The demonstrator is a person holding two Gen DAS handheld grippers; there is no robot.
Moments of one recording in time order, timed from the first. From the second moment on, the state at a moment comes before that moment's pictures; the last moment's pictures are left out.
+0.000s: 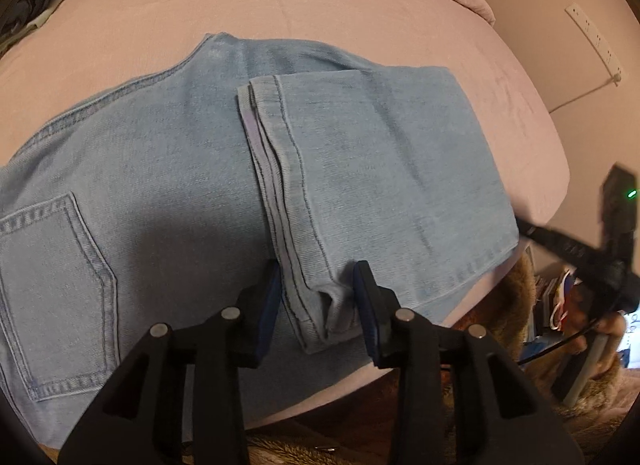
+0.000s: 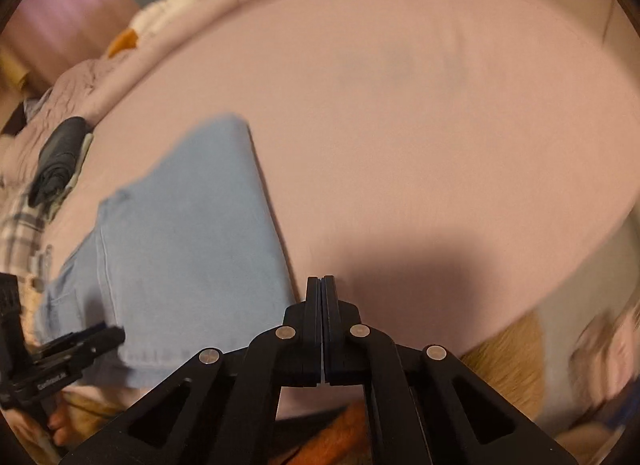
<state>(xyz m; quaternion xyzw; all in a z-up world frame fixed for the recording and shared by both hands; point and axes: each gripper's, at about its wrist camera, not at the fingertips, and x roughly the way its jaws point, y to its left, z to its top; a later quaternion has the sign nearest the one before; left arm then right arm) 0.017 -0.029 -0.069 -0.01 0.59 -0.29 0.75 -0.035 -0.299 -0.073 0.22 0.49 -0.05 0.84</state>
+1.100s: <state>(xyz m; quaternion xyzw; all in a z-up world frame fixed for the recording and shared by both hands) 0.017 -0.025 -0.073 -0.01 0.60 -0.29 0.74 -0.026 -0.266 -0.081 0.18 0.50 -0.01 0.85</state>
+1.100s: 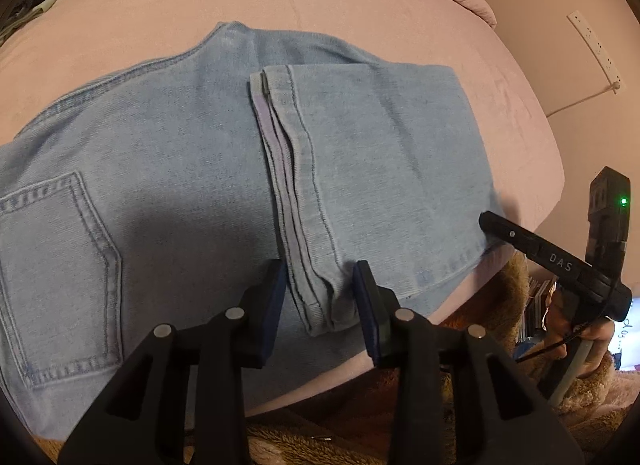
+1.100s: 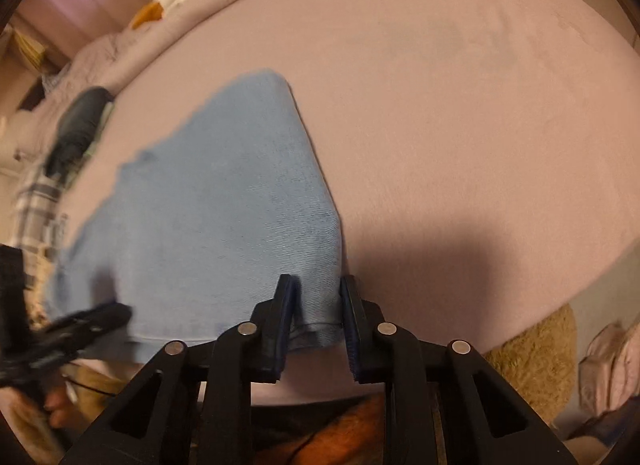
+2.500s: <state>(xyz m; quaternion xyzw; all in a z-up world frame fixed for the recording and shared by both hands) -0.009 -0.027 -0.081 -0.05 0.49 -0.26 0.83 -0.036 -0.250 -0.082 0.11 0.45 -0.03 0.88</state>
